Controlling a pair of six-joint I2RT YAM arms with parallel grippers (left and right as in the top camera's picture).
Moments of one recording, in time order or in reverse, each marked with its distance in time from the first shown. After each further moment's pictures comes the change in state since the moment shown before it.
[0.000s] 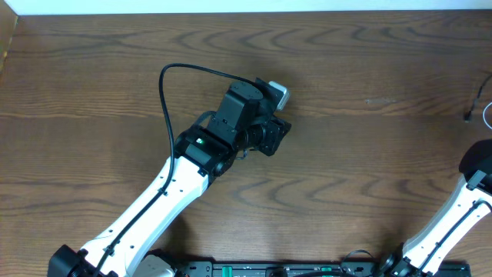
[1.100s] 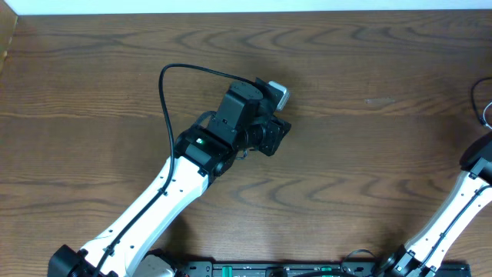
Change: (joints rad) left arm 0.000 0.000 0.000 0.000 0.000 -0.008; right arm -0.094 0.345 -0.015 0.213 -0.034 -0.193
